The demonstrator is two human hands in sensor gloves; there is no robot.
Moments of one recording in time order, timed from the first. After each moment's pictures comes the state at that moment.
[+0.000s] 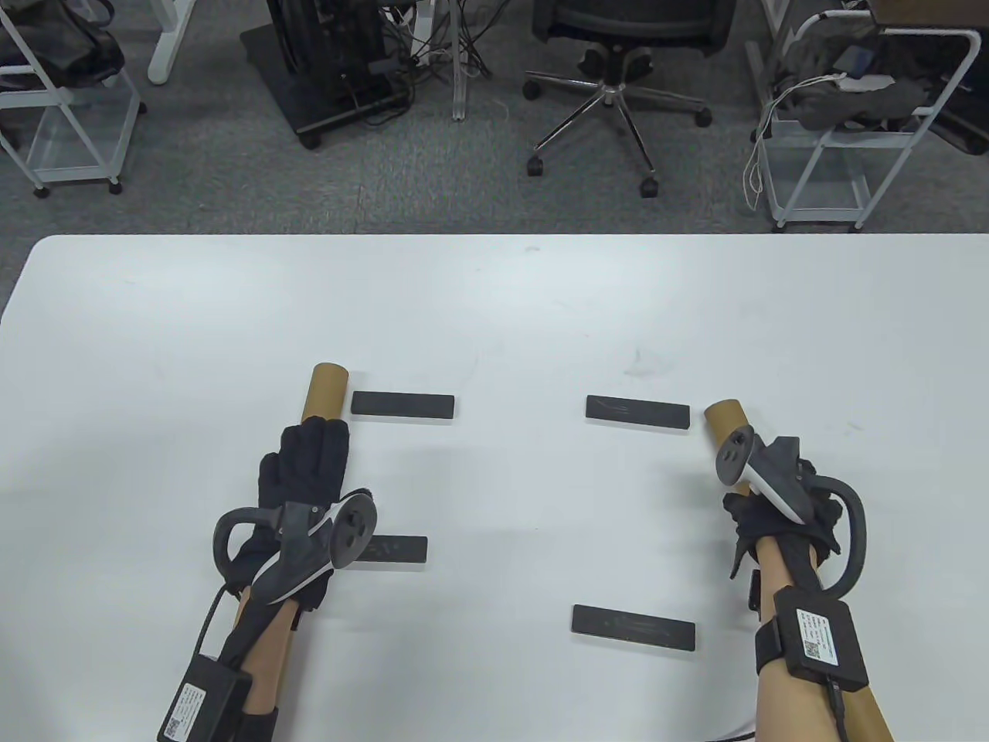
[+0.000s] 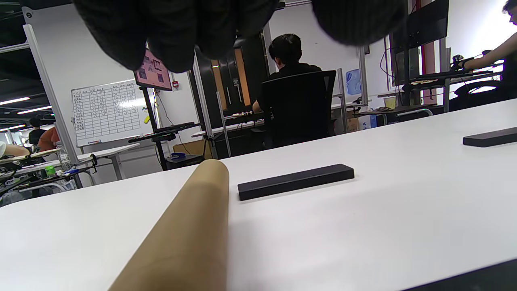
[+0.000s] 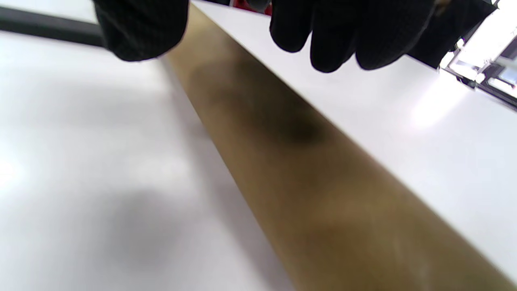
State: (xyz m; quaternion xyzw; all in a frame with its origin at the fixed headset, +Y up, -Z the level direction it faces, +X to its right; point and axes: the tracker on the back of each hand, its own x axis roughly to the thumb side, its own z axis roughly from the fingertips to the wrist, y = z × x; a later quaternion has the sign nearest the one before) left_hand -0.217 -0.679 -0.220 0.05 -0.07 -0.09 0.99; right_hand 0.250 -0.715 -0.263 0.18 -0.21 -0.96 0.07
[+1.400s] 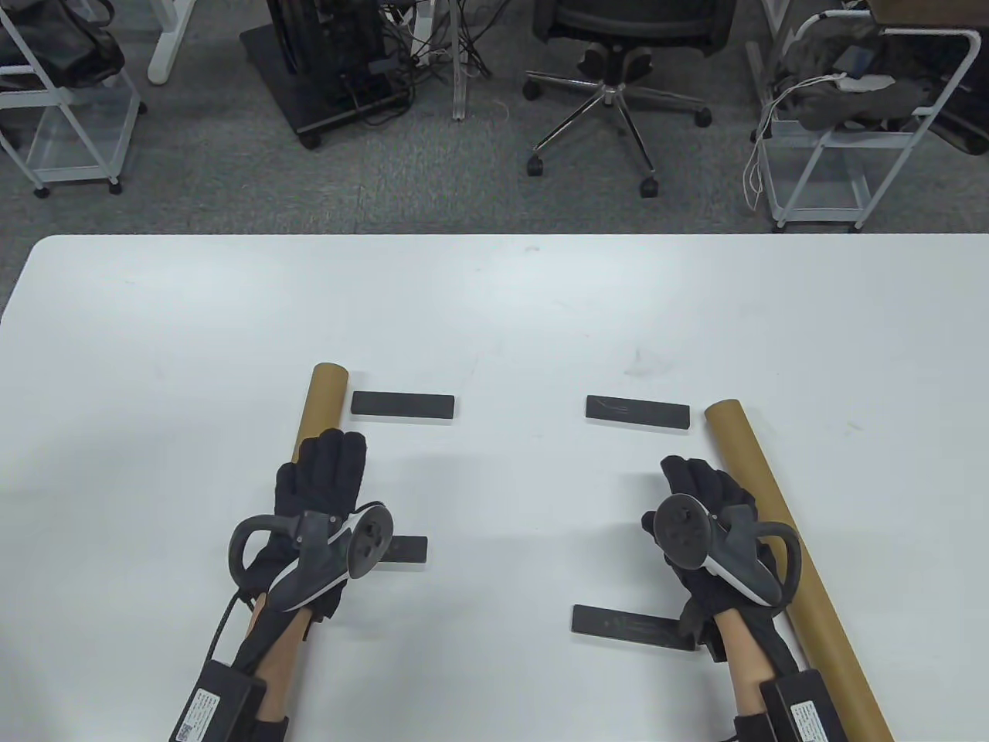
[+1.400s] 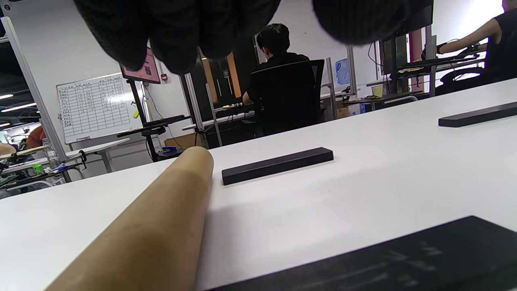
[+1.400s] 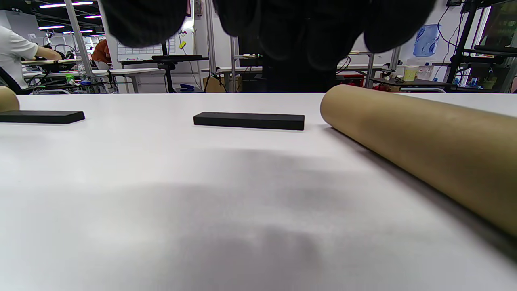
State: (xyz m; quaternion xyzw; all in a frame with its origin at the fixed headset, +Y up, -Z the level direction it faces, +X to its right) left_hand -0.203 -0.692 -0.213 0.03 -0.09 -0.11 0.99; right_hand 0.186 -0.708 -0.208 -0.02 -0.05 -1.00 -0.03
